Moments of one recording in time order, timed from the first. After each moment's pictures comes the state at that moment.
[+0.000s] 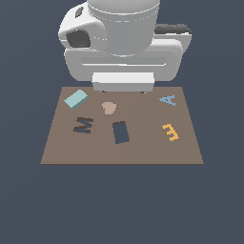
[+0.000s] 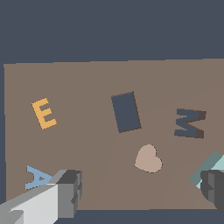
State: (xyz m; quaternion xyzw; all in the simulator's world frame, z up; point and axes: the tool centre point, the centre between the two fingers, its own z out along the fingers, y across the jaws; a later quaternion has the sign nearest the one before) arm 0.001 0.003 0.178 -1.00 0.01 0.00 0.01
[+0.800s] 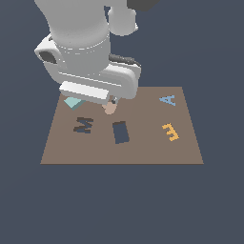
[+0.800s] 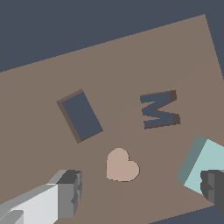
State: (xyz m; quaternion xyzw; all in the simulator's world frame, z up) arm -0.012 -0.064 0.133 -0.99 0.14 0.00 0.00
